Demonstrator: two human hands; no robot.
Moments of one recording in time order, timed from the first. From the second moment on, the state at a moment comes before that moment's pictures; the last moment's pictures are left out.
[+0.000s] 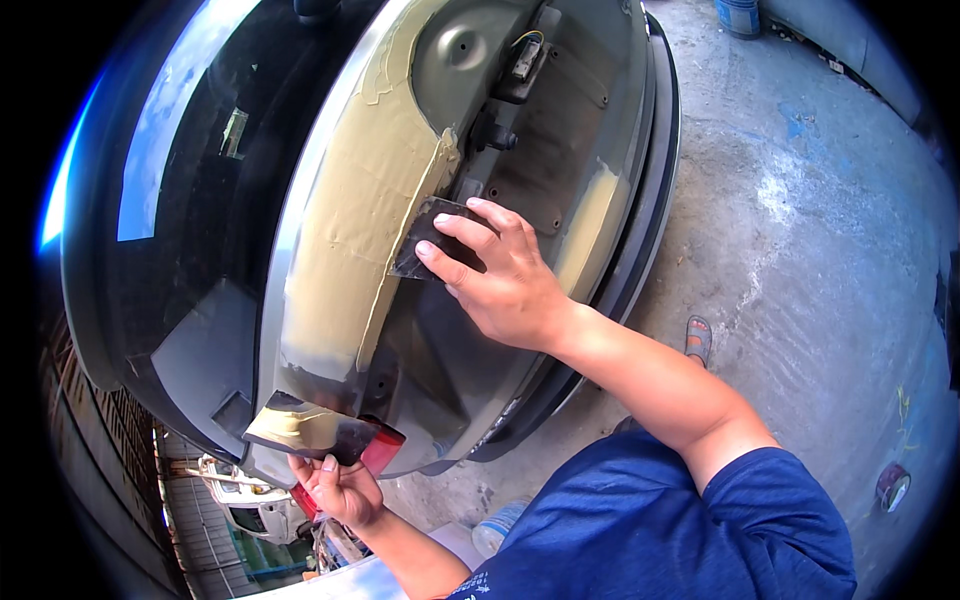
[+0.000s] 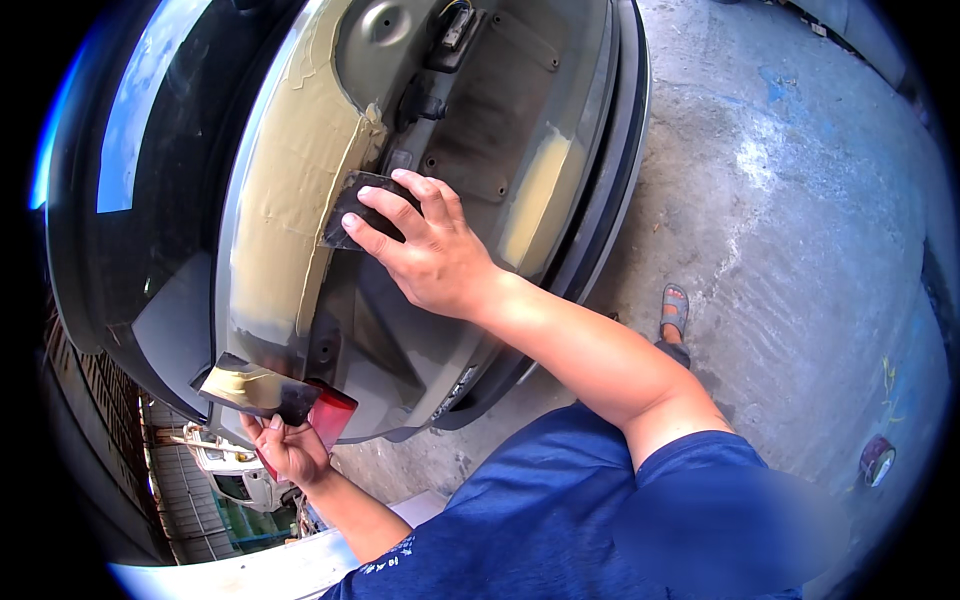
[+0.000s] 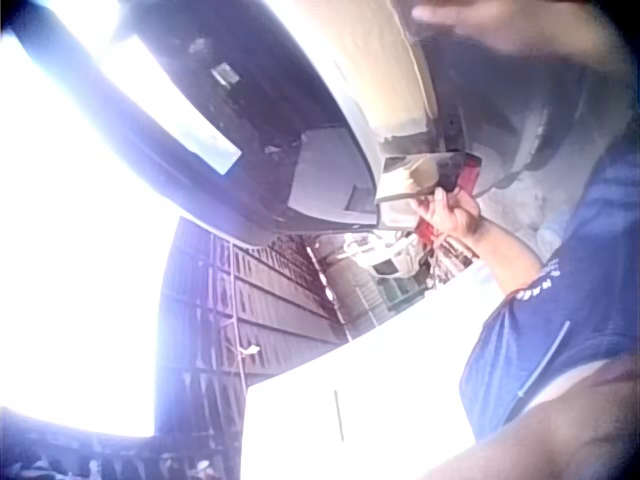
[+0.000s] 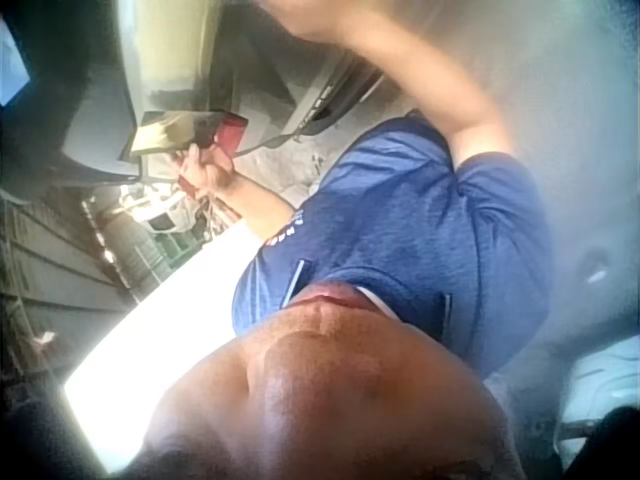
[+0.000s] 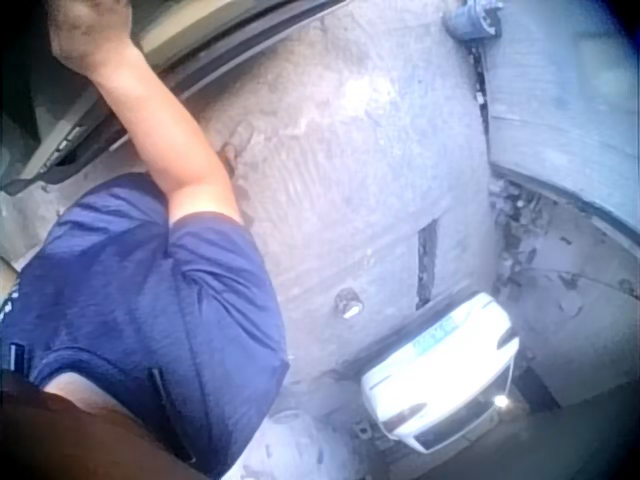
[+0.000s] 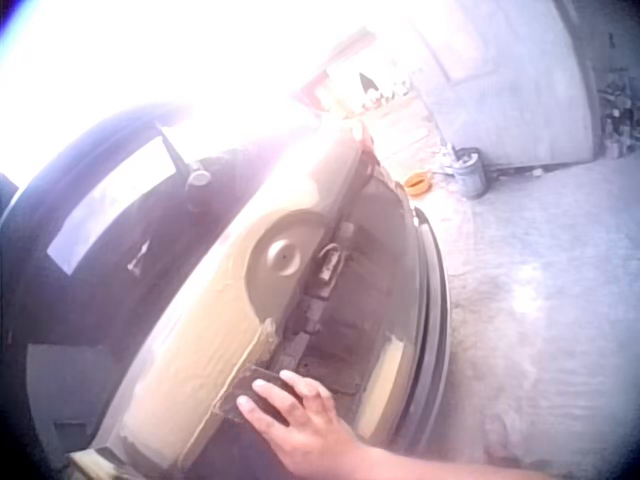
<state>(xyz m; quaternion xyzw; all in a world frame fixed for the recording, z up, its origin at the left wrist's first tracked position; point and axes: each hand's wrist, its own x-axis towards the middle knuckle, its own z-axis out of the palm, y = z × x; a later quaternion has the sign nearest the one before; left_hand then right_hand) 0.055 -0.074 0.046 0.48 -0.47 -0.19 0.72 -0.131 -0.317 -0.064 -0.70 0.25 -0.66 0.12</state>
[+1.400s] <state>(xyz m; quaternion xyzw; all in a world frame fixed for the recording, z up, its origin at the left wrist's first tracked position) -0.019 -0.092 0.074 0.44 -0.46 -0.24 0.74 -0.233 -0.274 -0.050 -0.23 0.01 -0.47 0.86</state>
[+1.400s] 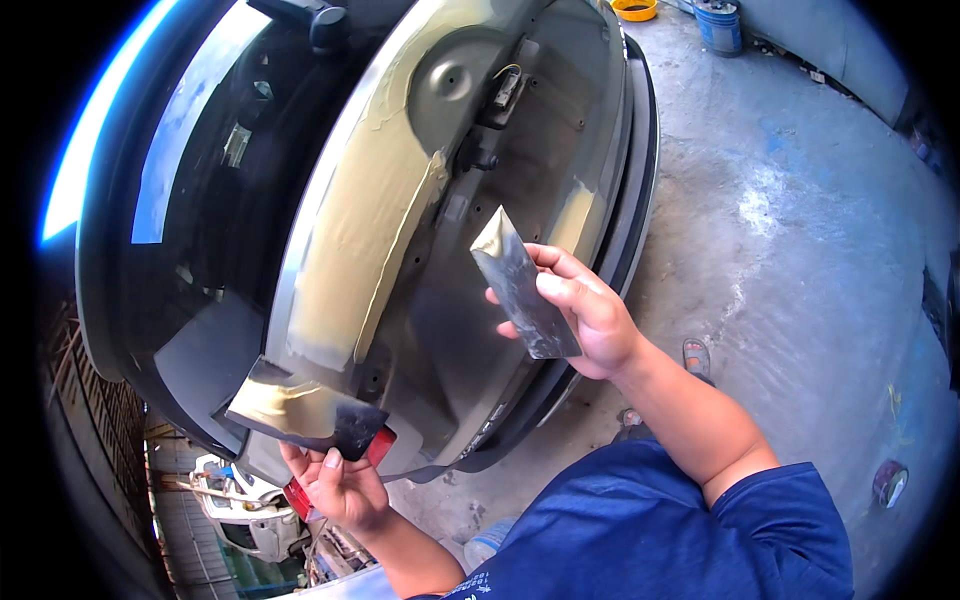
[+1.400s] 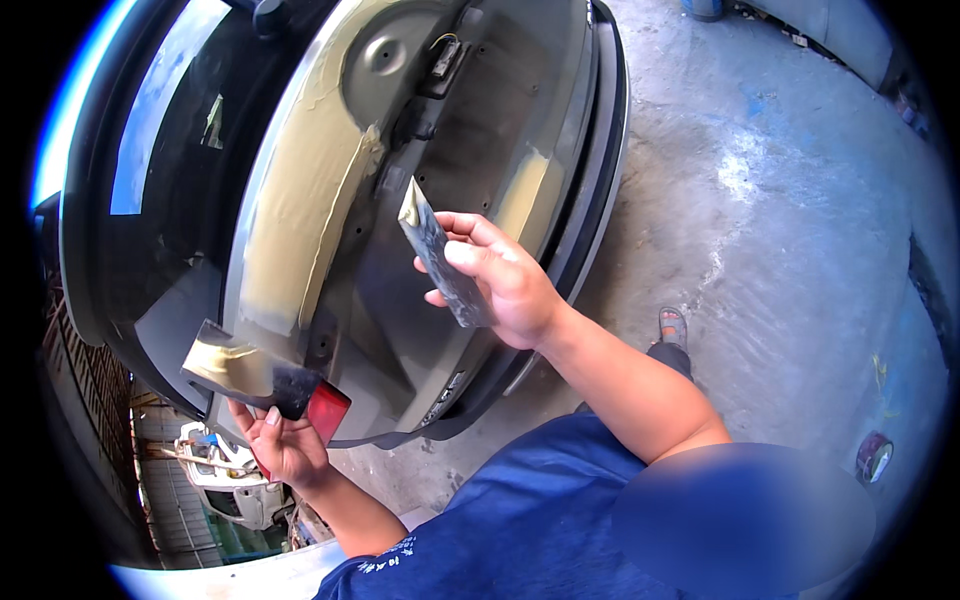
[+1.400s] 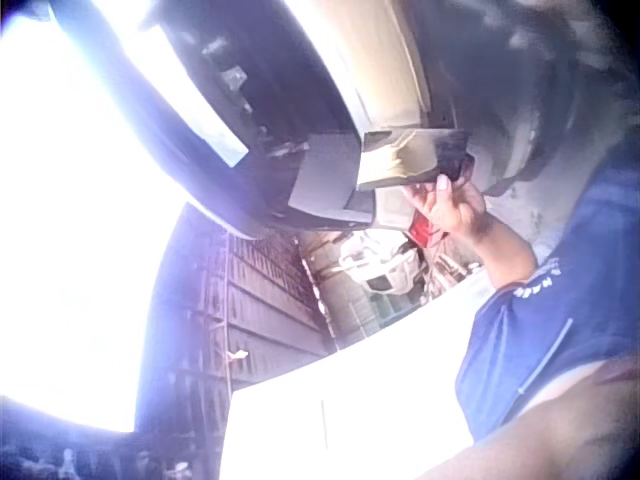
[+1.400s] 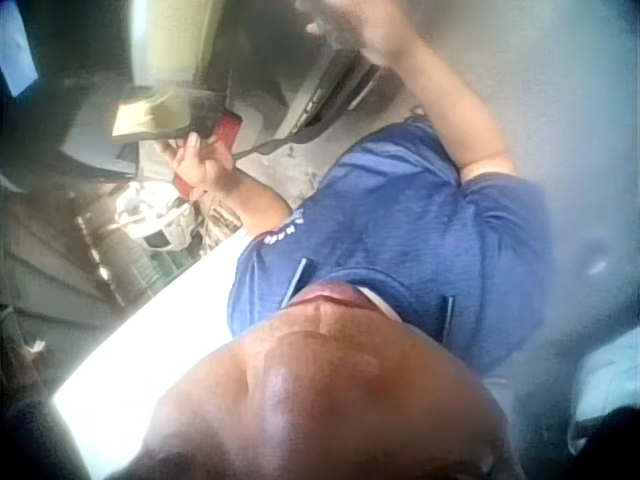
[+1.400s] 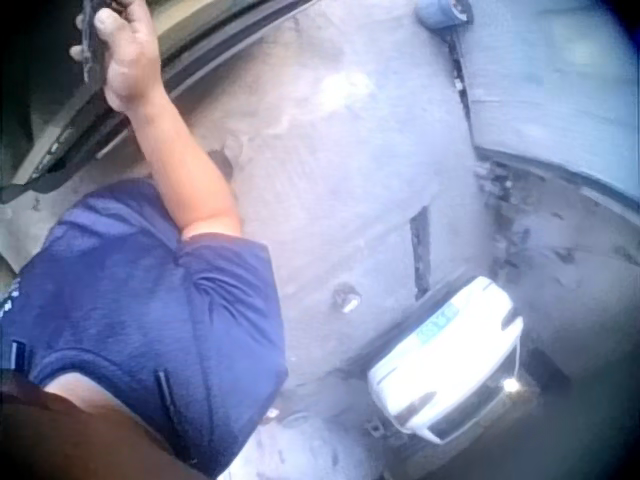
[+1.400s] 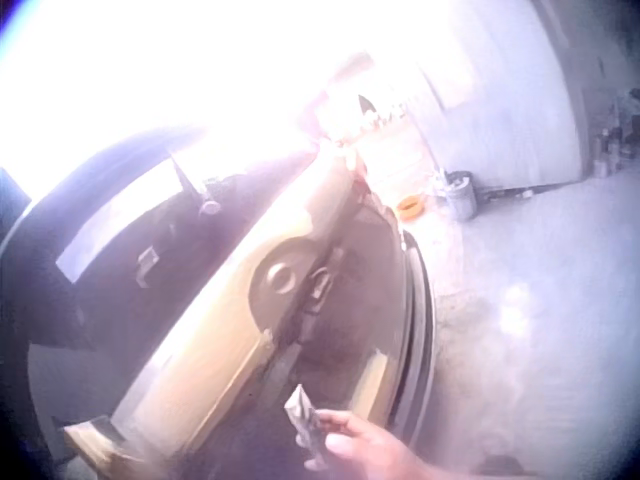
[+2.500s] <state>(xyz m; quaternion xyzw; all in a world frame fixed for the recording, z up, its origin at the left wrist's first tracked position) -0.168 -0.204 0.070 0.50 -0.36 -0.22 0.75 -0.296 -0.345 0.007 -0.81 0.08 -0.52 0.26</state>
